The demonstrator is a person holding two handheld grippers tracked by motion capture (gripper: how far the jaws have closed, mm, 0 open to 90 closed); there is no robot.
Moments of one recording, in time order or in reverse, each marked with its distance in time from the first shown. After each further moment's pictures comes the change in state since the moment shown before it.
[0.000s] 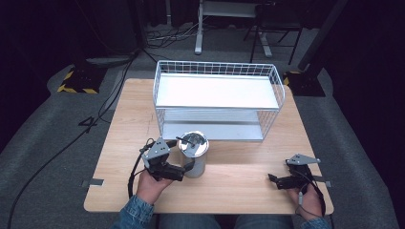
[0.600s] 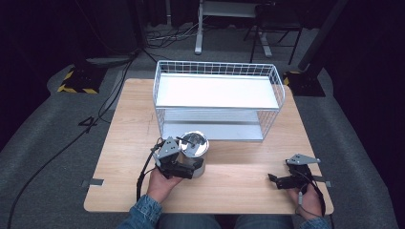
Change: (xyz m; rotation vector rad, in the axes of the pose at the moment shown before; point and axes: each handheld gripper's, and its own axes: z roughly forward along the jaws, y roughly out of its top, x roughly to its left) left arm -0.004 -0.004 0.030 -0.037 0.005 0.008; right arm 0.000 0.000 0.000 0.000 -0.003 0.003
